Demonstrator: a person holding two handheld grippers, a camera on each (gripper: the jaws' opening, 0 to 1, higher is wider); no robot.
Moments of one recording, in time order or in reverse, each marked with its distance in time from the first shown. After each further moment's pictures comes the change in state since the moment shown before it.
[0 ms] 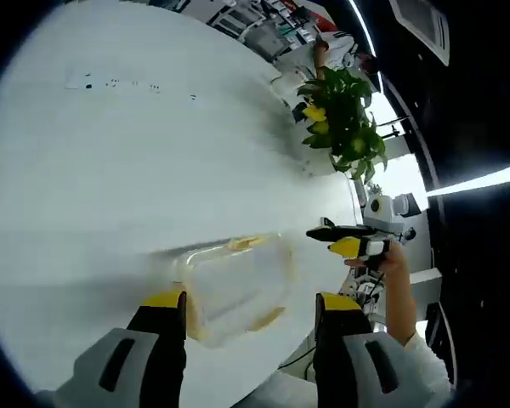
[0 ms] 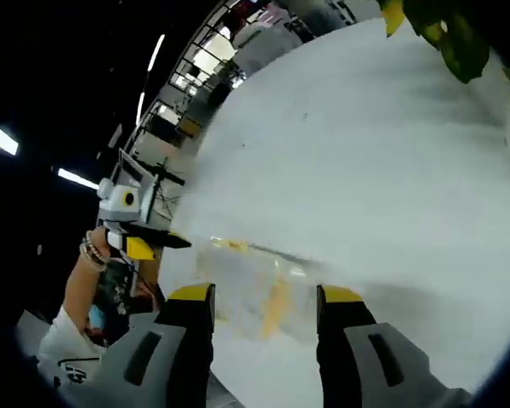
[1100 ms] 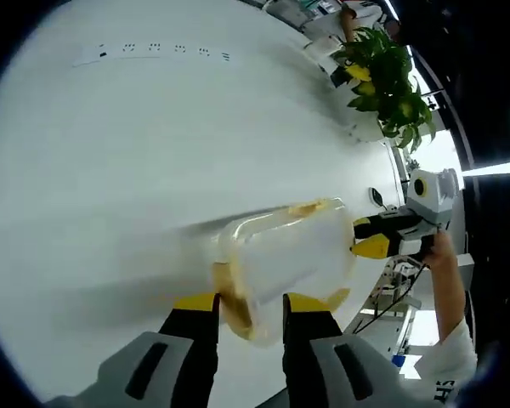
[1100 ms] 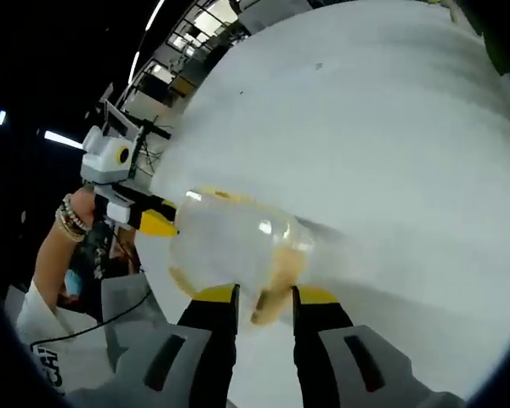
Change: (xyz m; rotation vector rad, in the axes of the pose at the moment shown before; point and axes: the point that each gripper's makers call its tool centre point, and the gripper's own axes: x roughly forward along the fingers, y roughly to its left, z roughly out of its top) left arm 0.030 0.035 -0.030 0.069 0.126 0.170; right arm 0.038 -0.023 -0.031 -0.131 0.176 -0.136
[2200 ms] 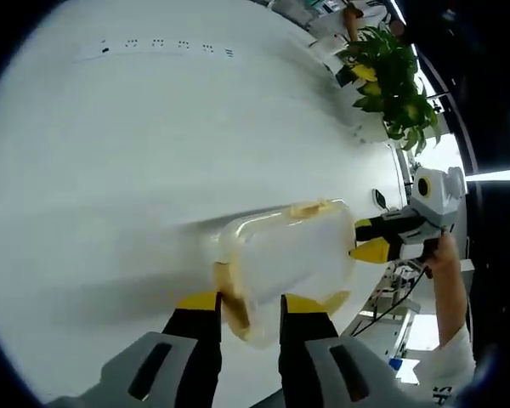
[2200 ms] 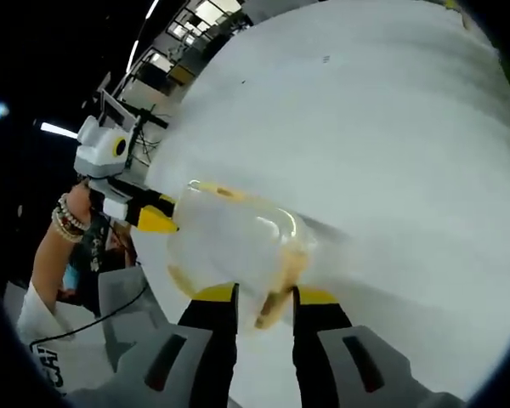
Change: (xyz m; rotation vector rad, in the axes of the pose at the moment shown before) left arm 0.001 0.001 -0.001 -0.026 0.002 0.008; right arm 0.005 0.003 0.008 -0.021 0.056 -0.027
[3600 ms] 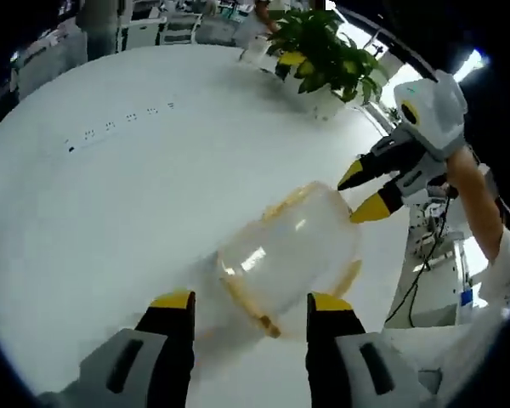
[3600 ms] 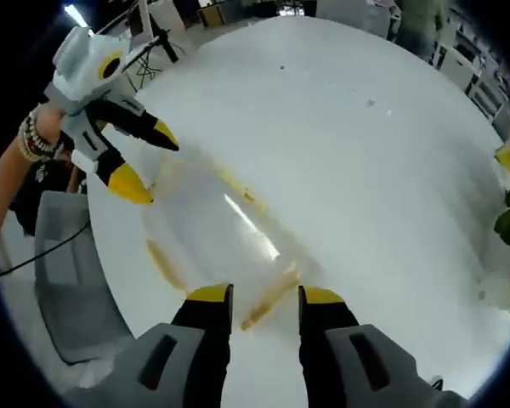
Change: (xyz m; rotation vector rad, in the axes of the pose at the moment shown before) left arm -0.025 0.001 0.020 0.562 -0.181 0.138; right arm -0.015 0.015 0.022 -0.458 0.084 -0.315
